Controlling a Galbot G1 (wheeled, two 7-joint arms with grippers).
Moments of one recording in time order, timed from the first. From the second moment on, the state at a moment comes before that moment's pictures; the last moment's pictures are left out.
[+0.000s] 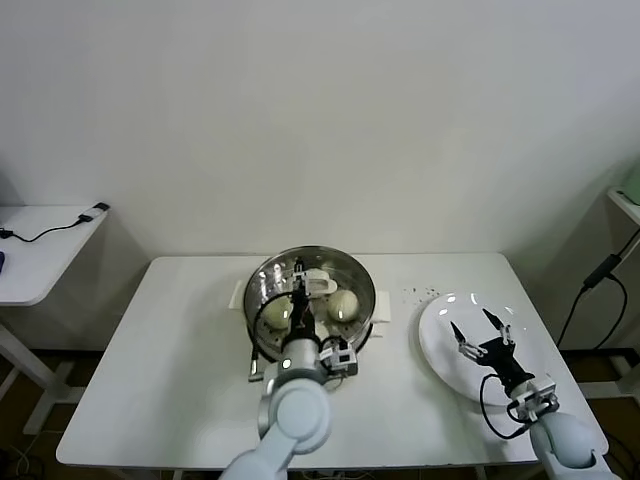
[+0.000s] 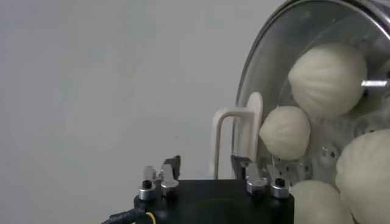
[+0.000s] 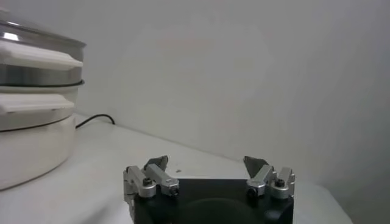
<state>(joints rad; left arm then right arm) 1.03 -1.44 0.10 -1.89 1.58 0.74 0.37 -1.21 1.07 0.55 1.38 0.30 0.26 -0.33</state>
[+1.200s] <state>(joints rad) 1.52 -1.36 -0.57 -2.13 0.42 0.26 -0.11 -1.29 1.14 0.59 1.56 0.23 0.13 -0.24</state>
